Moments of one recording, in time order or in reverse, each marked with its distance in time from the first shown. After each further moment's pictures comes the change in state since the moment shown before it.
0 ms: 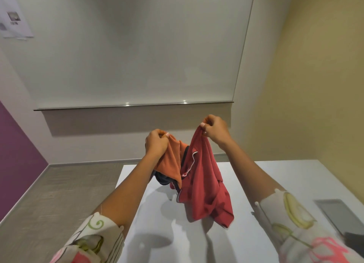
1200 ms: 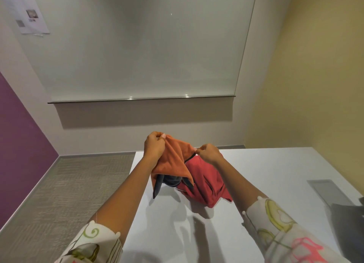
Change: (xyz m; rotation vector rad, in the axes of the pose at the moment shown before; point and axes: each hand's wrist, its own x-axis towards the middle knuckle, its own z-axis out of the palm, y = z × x) left_hand -0.075 -0.050 -0.072 -0.167 -0.046 -0.090; right_hand -0.137 0.008 0.061 -0.298 -0.263 0.264
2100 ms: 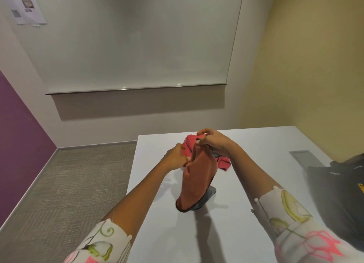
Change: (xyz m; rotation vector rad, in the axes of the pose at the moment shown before) left_hand -0.149 -0.040 -0.030 0.426 -0.588 0.045; right_hand -0.130 -0.003 -0.003 0.440 -0.168 0.027
